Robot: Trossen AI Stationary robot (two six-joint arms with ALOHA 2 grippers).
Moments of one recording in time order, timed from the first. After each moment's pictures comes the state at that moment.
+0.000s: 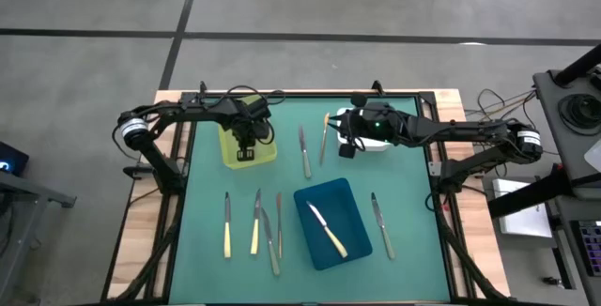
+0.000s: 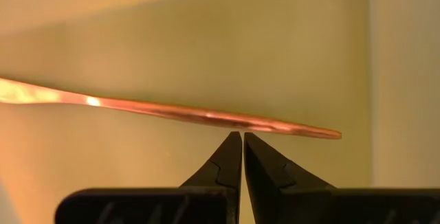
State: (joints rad) left arm 0.54 1.67 0.98 -0.74 -0.02 0.49; right arm -0.26 1.30 0.88 0.04 0.16 -0.40
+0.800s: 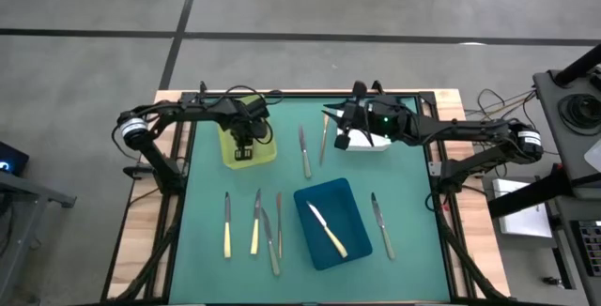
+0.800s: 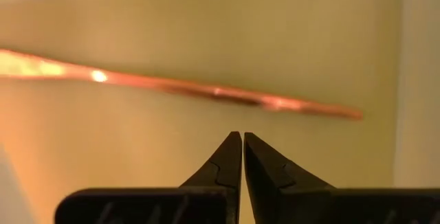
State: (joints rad) left arm 0.56 1.67 0.97 -0.75 -0.05 0.48; right arm -0.26 1.29 0.91 0.24 0.16 -0.40
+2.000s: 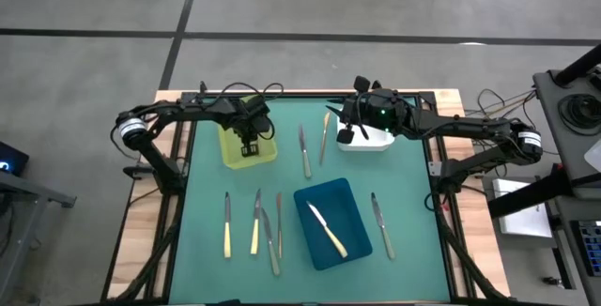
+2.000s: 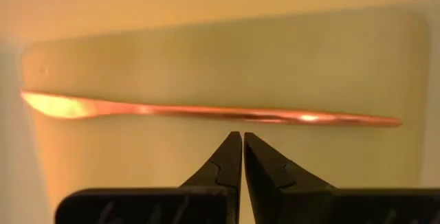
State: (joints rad) left arm 0.58 1.66 0.95 -0.62 -0.07 0.41; right arm -0.32 1.29 0.95 0.10 0.16 -0.48
